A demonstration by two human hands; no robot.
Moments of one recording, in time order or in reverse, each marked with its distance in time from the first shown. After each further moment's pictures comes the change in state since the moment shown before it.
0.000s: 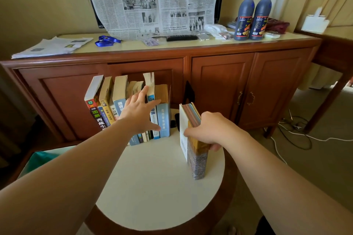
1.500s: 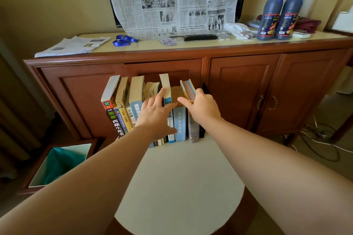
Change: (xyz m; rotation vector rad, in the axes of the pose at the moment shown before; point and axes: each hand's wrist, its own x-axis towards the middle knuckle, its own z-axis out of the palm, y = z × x) left_hand 0.002 -0.001 0.009 -0.034 0.080 -0.018; right_hand 0.148 -0.056 0.050 0.122 0.529 -0.242
